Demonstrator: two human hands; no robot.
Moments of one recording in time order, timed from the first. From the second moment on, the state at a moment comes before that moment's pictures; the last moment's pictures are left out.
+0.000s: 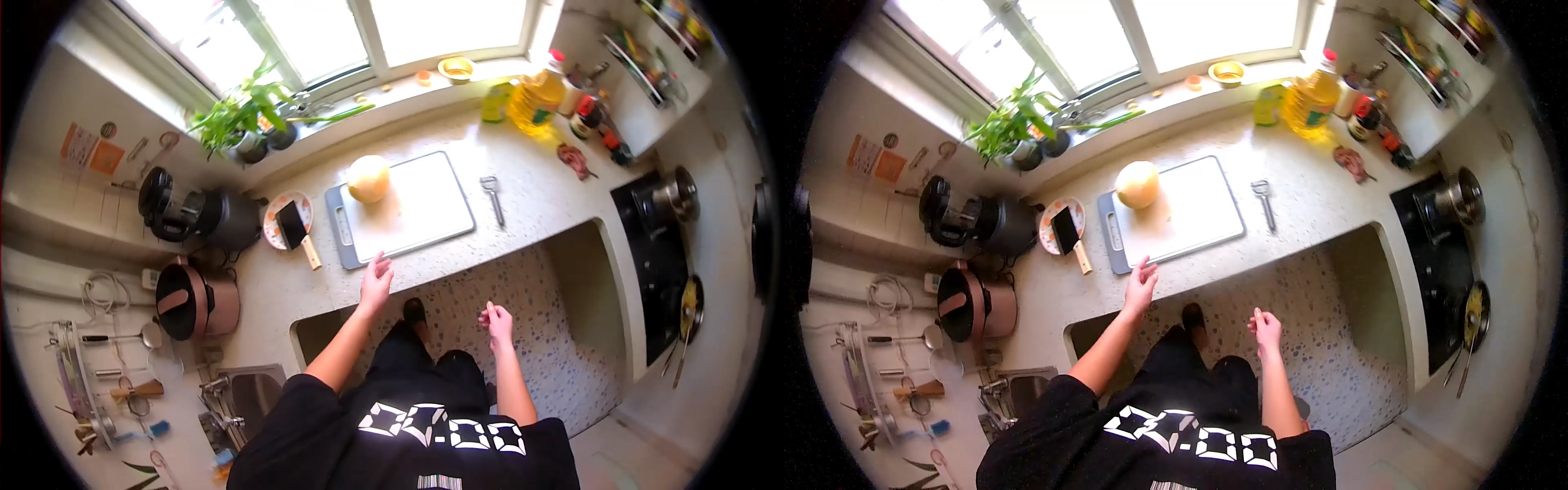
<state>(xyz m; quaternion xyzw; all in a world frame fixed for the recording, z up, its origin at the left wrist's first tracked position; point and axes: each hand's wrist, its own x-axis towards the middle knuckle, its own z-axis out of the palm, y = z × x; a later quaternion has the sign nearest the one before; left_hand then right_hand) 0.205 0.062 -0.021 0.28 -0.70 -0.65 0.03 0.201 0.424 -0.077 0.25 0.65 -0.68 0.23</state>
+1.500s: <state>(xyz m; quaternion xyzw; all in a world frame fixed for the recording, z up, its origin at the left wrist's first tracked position) -0.043 -0.076 -0.017 0.18 -0.94 -0.25 0.11 -0.125 0.357 -0.062 0.02 0.92 -0.37 0.14</state>
